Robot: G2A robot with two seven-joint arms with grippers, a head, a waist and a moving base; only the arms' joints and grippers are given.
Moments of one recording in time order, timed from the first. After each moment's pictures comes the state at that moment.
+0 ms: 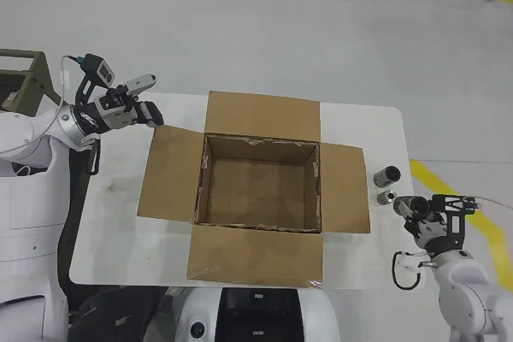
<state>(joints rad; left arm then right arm) 1.03 -0.96 -1.66 -1.51 -0.43 0.10 -1.19 -1.95 -1.25 1.80 -2.19 -1.08 0.00 0.53</state>
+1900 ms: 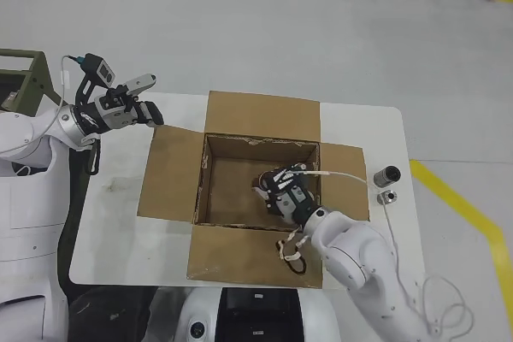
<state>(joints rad) 1.03 -0.96 -1.66 -1.51 -0.43 0.10 -1.19 -1.37 -1.30 0.99 -2.05 -1.23 -0.05 0.72</state>
